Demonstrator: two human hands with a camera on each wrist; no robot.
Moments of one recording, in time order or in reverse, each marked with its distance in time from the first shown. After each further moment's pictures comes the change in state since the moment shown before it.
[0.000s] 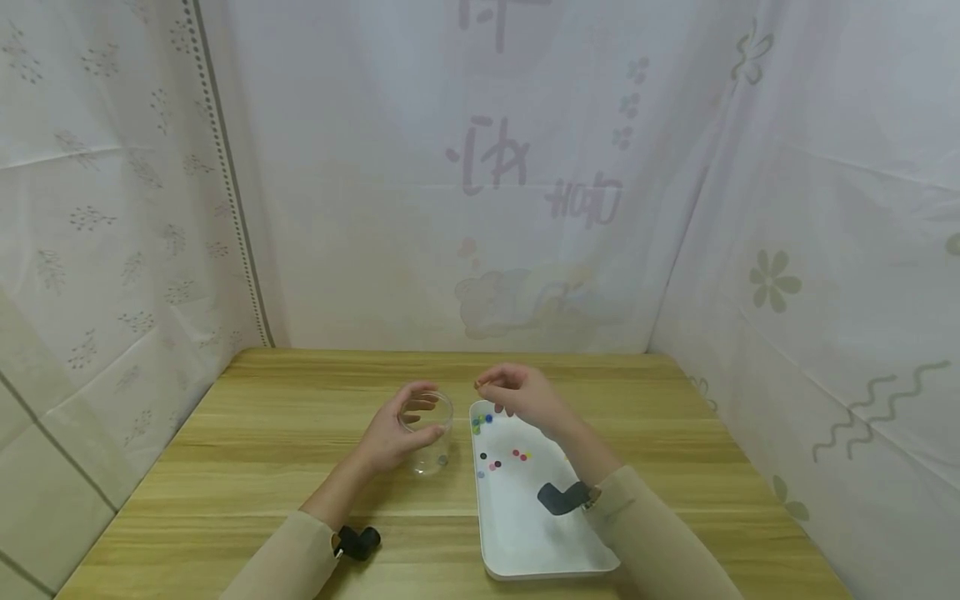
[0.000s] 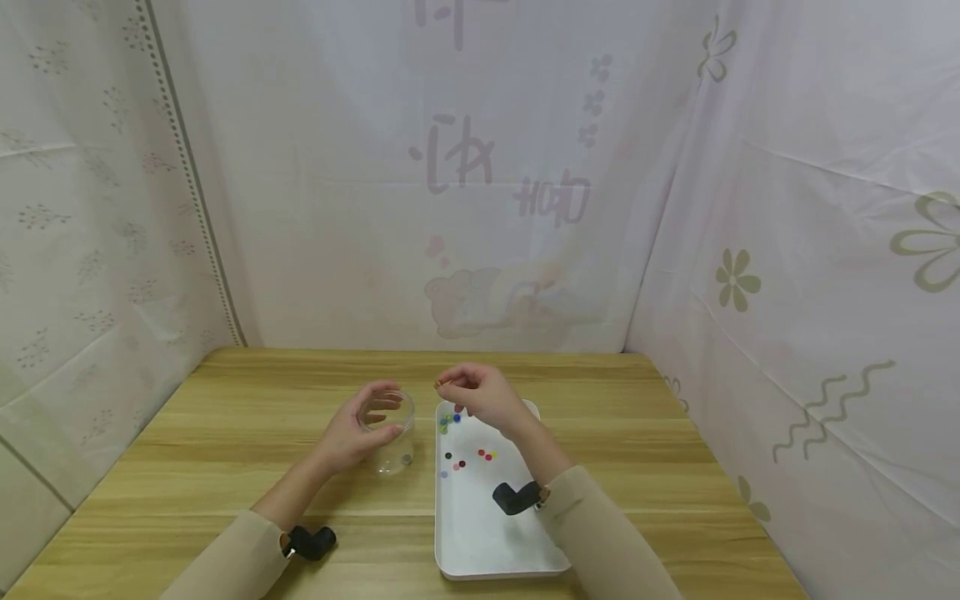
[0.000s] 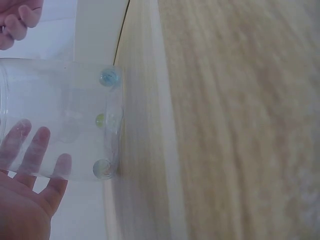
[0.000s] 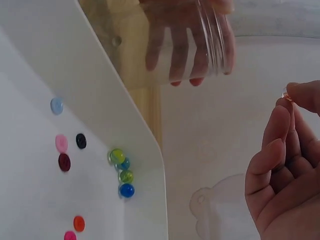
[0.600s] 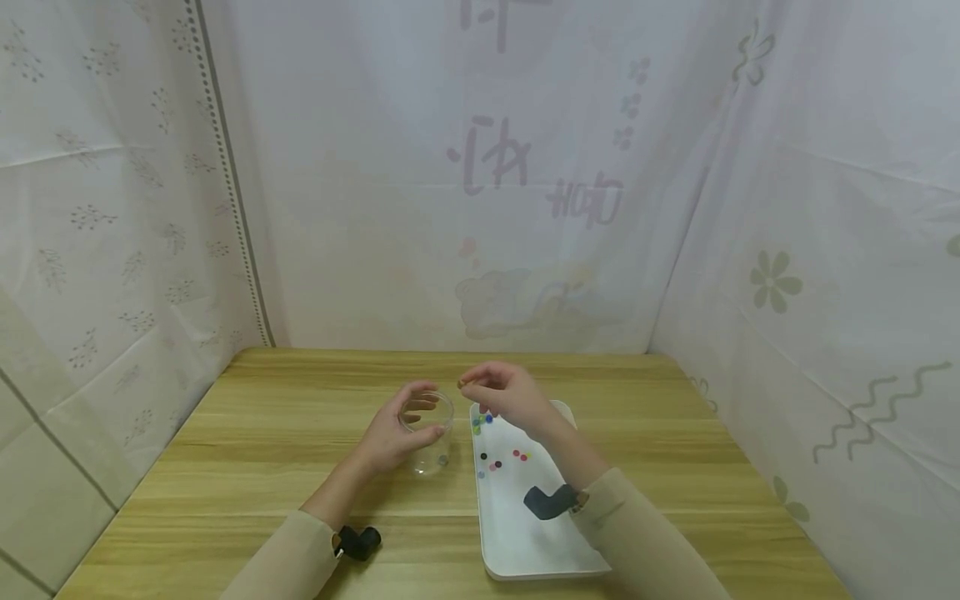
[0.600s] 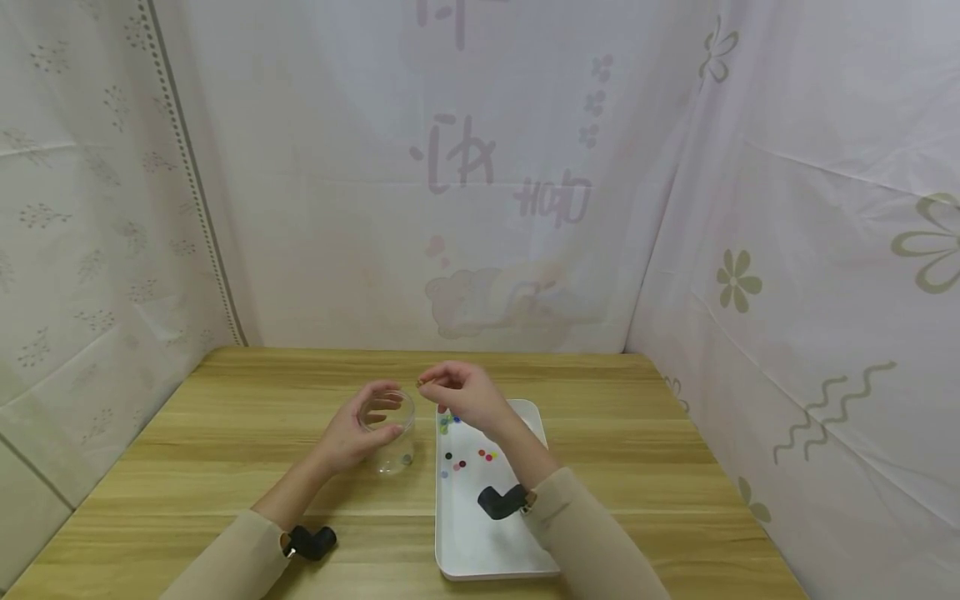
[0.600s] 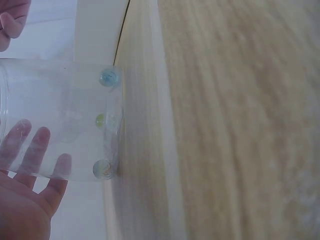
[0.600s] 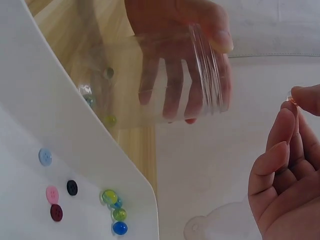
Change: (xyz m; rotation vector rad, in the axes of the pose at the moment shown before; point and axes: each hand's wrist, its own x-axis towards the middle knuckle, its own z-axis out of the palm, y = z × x) left_hand 0.001 -0.002 -0.002 -0.002 -0.012 0.009; right_hand 0.002 -0.021 0.022 0.030 0.003 -0.036
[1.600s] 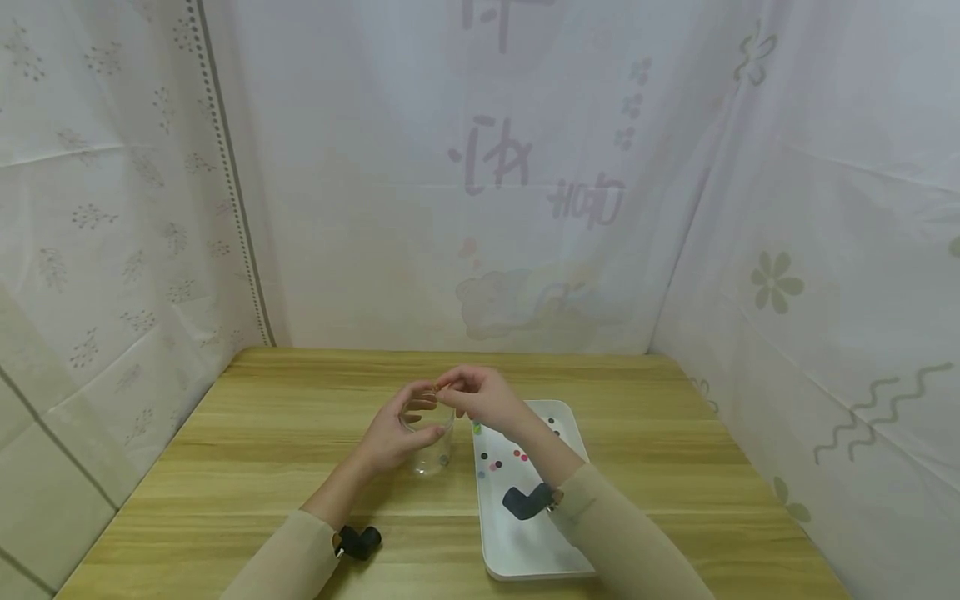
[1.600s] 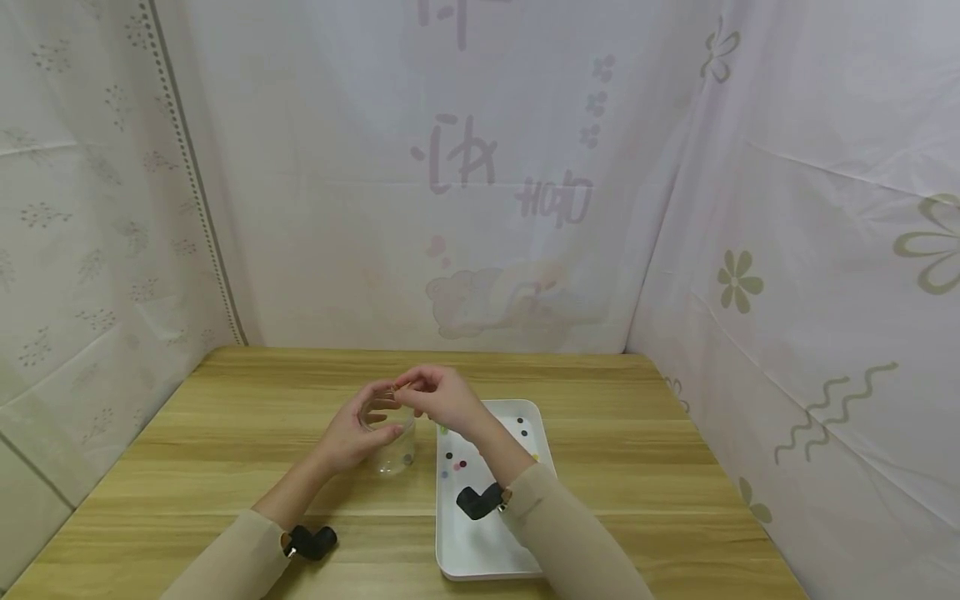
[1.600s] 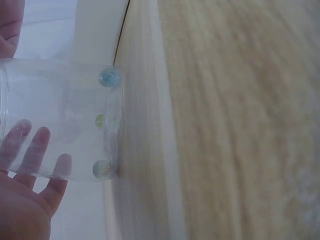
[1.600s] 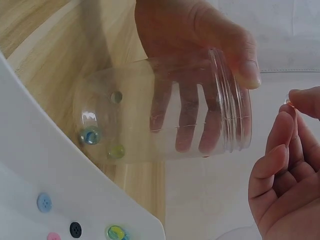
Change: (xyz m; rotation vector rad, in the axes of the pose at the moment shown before) left_hand 0.000 0.001 -0.001 -0.018 -0.001 0.002; right_hand 0.016 -0.004 0.032 -0.016 -0.048 0.021
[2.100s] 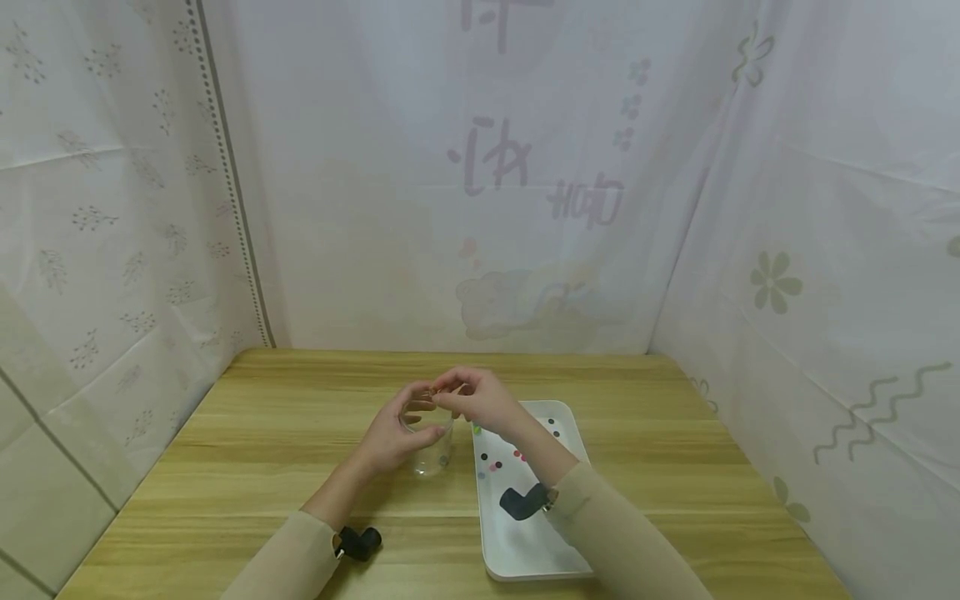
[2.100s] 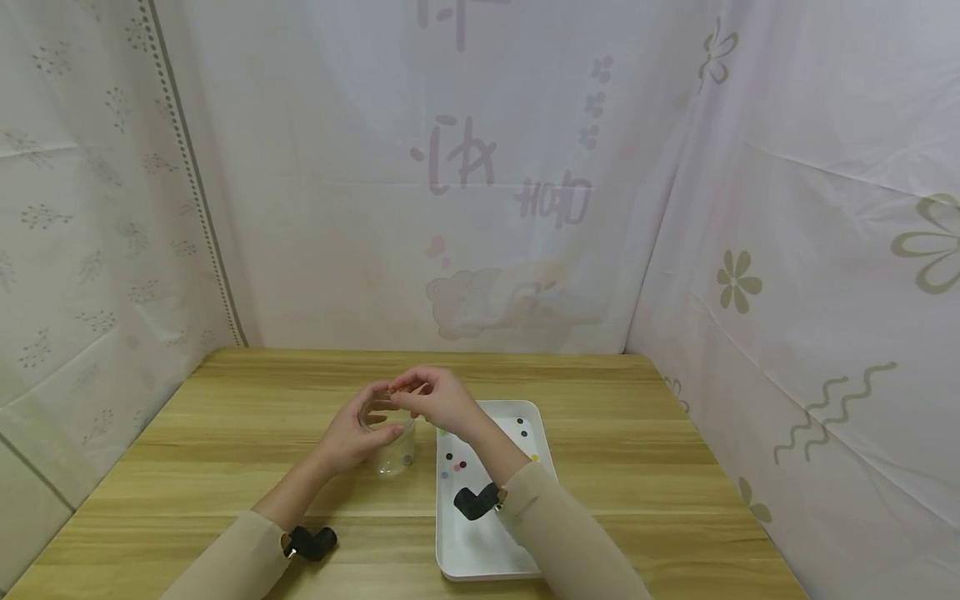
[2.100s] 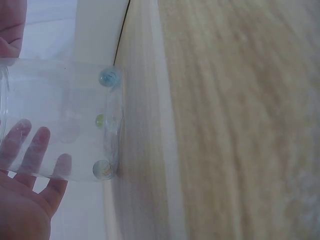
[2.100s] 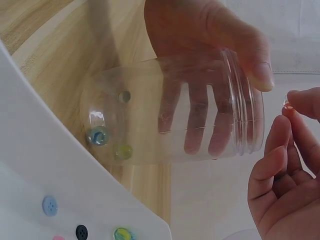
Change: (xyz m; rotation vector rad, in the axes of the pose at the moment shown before) left_hand 0.000 0.001 0.001 0.012 0.009 0.001; right_hand 0.003 0.004 0.003 -0.036 -0.017 -0.024
